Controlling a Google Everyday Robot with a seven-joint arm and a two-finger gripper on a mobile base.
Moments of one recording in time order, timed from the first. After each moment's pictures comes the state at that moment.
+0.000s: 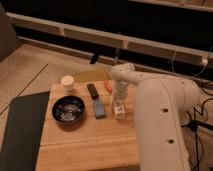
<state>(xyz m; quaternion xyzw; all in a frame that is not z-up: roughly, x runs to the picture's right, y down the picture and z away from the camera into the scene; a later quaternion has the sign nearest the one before) 0.084 0.100 0.909 -0.32 0.27 0.65 0.63</state>
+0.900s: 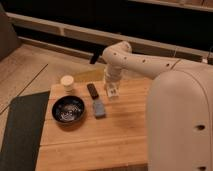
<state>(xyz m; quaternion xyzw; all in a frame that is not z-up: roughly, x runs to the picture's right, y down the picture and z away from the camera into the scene) -0.004 -0.015 0.829 -0.25 0.13 0.62 0.74</state>
